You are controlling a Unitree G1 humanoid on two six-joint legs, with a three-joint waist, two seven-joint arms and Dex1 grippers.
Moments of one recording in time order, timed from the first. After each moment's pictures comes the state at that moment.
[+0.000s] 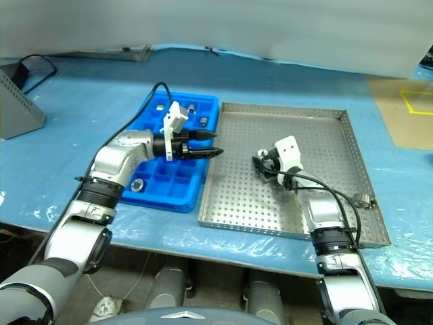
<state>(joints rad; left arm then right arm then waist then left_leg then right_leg) -0.81 0.33 -0.12 0.36 -0.34 0.46 -1.13 -0.42 -0.36 0.01 0.25 0.14 0.30 0.48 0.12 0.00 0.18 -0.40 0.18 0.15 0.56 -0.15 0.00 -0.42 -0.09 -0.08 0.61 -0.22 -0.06</state>
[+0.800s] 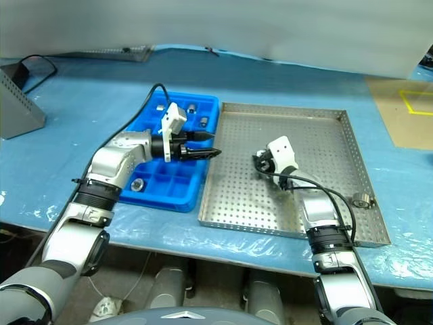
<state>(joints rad) -0.79 0.35 -0.12 0.34 -0.33 0.48 -1.11 -0.42 -0.36 0.03 0.21 0.09 0.32 0.53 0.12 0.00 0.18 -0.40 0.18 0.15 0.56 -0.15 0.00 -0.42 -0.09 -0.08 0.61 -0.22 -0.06</state>
